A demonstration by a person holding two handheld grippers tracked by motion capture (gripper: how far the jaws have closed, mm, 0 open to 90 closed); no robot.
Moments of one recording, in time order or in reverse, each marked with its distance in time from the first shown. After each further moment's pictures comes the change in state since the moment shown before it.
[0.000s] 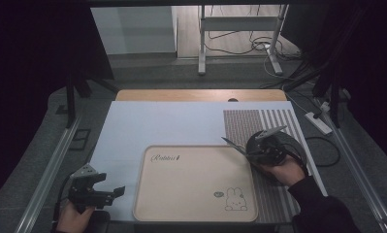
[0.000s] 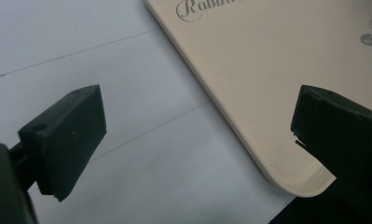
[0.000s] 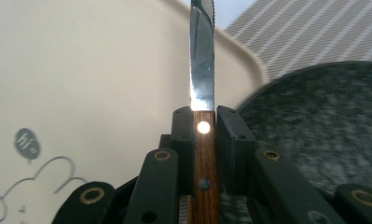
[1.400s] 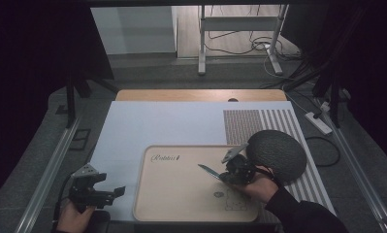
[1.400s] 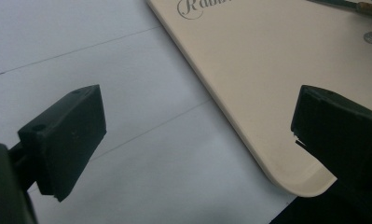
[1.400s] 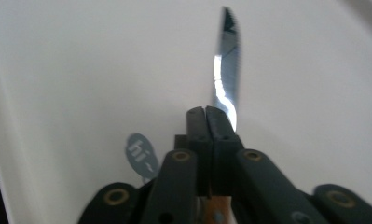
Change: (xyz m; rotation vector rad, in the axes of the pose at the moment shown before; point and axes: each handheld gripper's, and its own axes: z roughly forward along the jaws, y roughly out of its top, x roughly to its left) left arm 0.000 0.001 0.001 0.013 0.004 -0.002; right arm 0.094 0.014 0.044 0.103 0.130 -0.223
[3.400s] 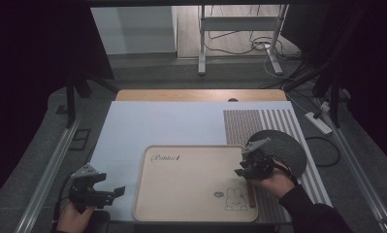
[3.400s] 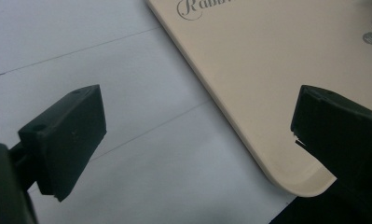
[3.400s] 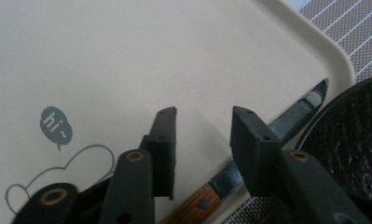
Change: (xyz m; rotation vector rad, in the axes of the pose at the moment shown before) left arm 0.000 0.000 -0.001 -0.003 -0.002 0.002; right arm -0.040 -0.033 -0.028 -0.057 -0.143 0.132
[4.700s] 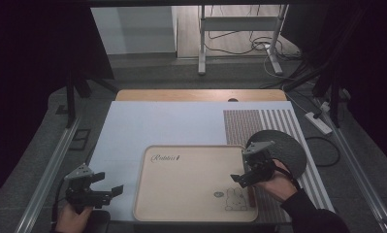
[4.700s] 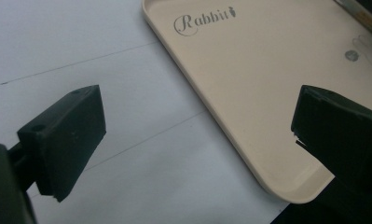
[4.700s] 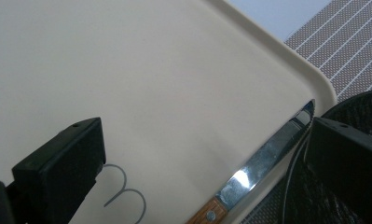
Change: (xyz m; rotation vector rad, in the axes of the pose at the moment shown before) left arm 0.002 -0.003 -0.005 -0.062 -0.022 -0.007; right arm 0.010 -0.002 -0.009 -0.099 -0.044 0.009
